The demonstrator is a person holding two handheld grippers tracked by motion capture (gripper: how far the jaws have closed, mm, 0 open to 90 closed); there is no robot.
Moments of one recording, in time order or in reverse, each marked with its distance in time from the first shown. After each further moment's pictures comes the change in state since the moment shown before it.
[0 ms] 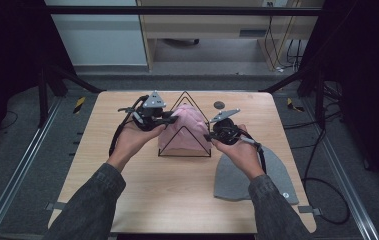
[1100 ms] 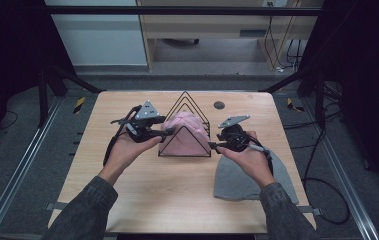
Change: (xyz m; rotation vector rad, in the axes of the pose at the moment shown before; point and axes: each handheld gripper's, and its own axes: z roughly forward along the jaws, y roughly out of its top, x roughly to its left) left arm -0.019 -0.023 -0.021 -0.028 0.035 -0.039; right arm 0.001 -0.023 -0.024 -0.010 -0.038 0.034
